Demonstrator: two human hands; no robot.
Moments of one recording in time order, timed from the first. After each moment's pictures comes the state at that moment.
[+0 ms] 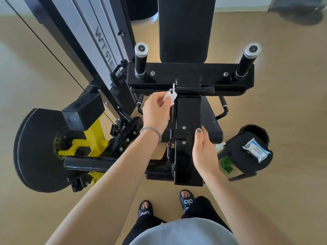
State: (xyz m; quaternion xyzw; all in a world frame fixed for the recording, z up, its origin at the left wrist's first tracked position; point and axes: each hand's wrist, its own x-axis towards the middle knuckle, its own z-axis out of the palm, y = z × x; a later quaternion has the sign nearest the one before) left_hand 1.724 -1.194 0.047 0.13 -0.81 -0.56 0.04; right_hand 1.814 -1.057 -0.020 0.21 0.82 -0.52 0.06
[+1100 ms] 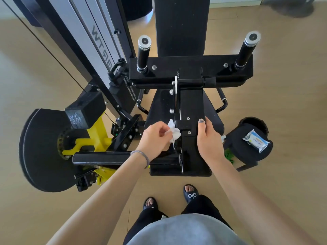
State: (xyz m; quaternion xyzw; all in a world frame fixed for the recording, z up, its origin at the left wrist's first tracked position) left_hand 1.800 -1.242 0.008 0.01 -0.88 -0.45 -0.15; right_hand 1.817 -1.059 -0.023 0.20 0.86 -0.47 0.03
